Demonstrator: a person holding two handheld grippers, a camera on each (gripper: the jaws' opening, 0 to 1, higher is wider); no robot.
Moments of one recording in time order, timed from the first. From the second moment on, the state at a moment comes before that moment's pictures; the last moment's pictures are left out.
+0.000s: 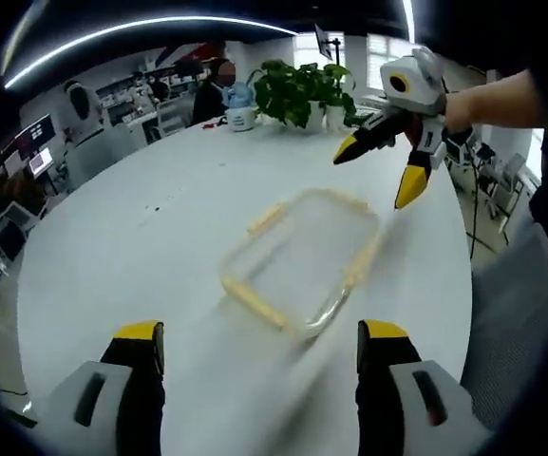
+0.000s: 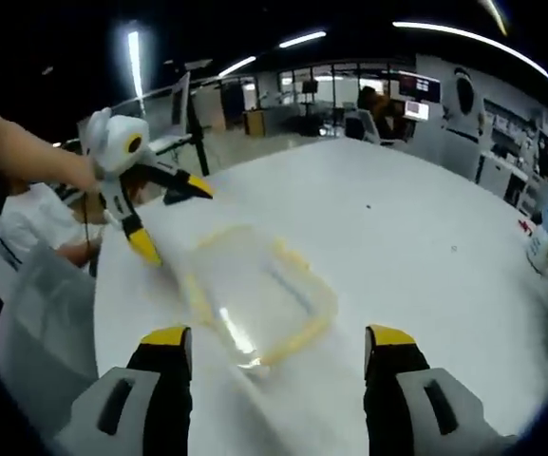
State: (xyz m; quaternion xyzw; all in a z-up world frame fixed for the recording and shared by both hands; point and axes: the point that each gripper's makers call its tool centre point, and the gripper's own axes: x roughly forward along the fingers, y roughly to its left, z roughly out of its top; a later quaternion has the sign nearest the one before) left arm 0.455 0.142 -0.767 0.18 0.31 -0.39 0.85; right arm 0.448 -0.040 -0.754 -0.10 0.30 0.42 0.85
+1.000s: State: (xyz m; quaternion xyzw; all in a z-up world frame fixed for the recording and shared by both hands) left arm 0.379 0.177 -0.731 0.01 0.20 -0.38 0.90; right arm 0.374 -0.023 -0.727 -0.01 0.22 0.37 0.90
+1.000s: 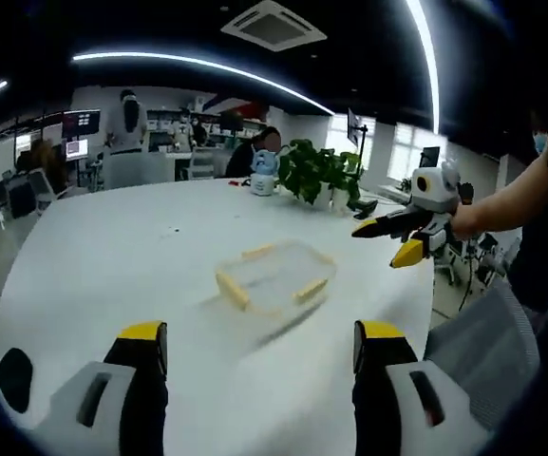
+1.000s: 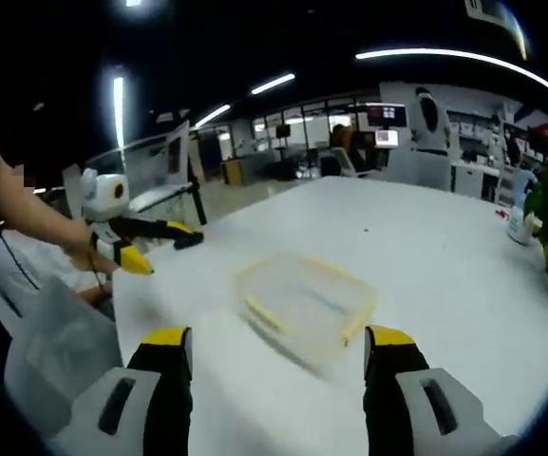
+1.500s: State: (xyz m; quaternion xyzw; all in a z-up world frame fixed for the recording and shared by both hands) left arm 0.337 0.188 -0.712 -0.04 0.16 -0.38 0.91; right arm 0.310 -0.008 -0.719 0.02 0.18 0.37 0.91
